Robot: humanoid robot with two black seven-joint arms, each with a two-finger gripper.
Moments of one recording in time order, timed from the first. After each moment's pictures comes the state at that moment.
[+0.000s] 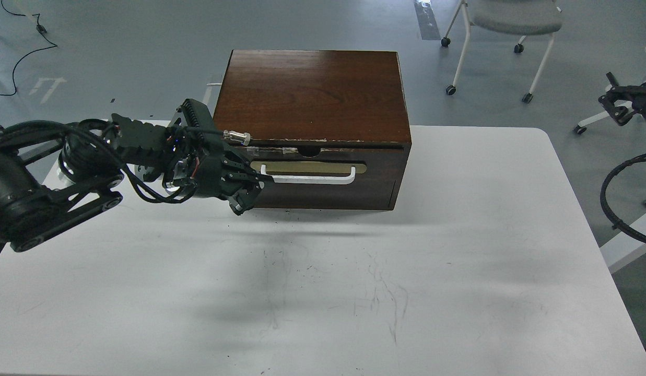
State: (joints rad) left arm -1.06 0.65 -0.29 -1.35 2.18 -0.43 -0.40; right arm 0.87 -0.69 0.49 0.57 0.57 0.33 0.18
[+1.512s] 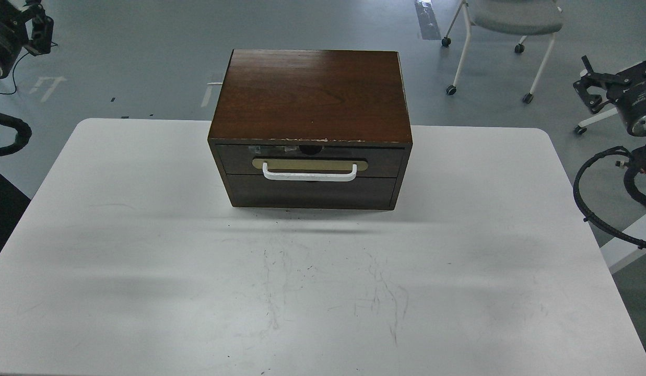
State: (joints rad) left arm -1.01 0.49 -0.57 -0.23 -0.25 -0.49 -0.24; right arm 0.82 -0.52 0.72 0.48 0.63 0.49 0.17
